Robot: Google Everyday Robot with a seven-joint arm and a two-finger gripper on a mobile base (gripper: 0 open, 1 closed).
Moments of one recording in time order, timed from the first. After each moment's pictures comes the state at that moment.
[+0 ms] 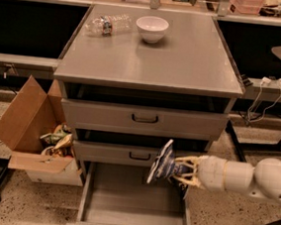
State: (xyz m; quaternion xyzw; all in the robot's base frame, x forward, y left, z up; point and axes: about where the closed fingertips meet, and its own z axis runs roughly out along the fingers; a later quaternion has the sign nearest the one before) arm 0.484 -0.150 0.634 -0.66 0.54 0.13 0.50
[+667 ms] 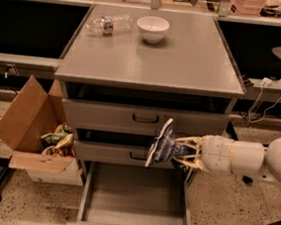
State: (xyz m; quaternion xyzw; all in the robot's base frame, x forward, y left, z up) arm 0.493 -0.135 0.727 -0.68 0.50 0.09 0.52
